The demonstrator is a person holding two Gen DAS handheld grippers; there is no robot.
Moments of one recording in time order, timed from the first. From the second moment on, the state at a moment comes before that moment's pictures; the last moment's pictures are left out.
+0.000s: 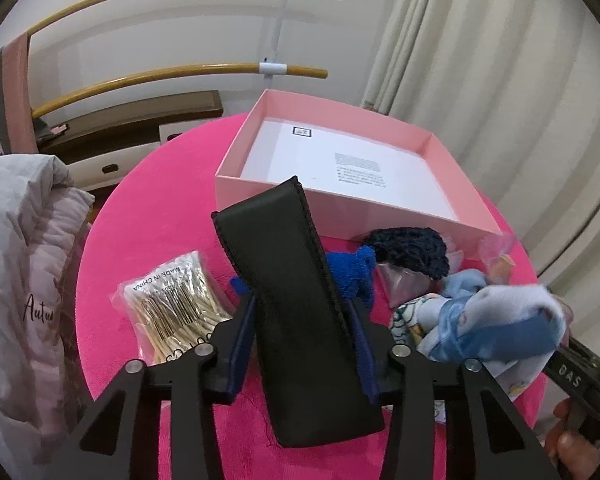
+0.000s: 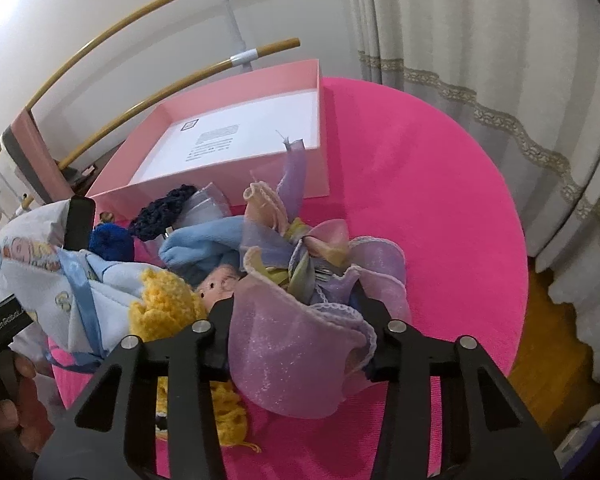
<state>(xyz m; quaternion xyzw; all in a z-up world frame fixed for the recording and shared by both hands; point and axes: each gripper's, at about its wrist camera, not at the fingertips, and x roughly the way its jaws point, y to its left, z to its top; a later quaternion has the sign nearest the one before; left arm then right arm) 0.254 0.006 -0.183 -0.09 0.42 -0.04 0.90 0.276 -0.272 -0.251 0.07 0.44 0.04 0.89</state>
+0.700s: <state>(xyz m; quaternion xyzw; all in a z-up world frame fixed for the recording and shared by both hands) 0.206 0.016 -0.142 -0.03 0.36 -0.02 0.93 0.245 -0.252 -0.192 0.05 0.38 0.03 0.92</state>
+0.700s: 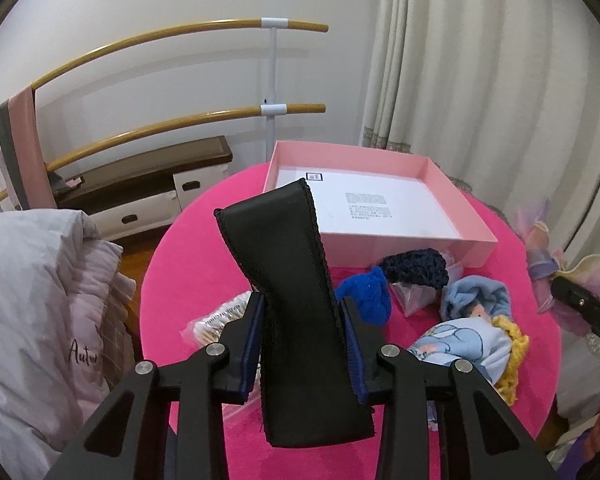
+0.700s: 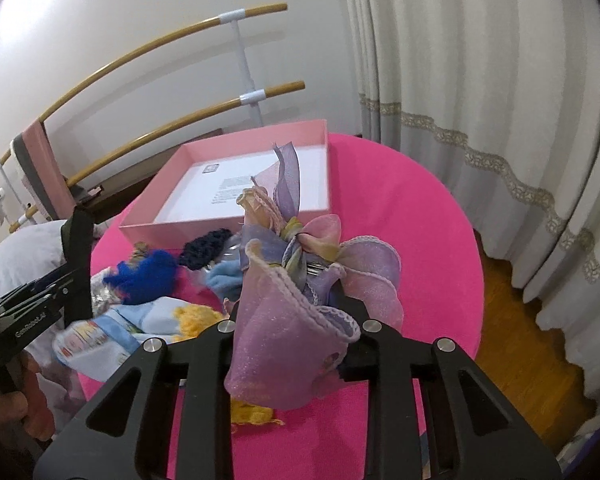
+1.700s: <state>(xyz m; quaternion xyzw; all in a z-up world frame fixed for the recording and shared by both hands) 0.340 -0.002 -0.064 0.01 0.34 -0.03 0.94 0.362 -0.211 -0.130 0.01 0.35 0.08 0.93</state>
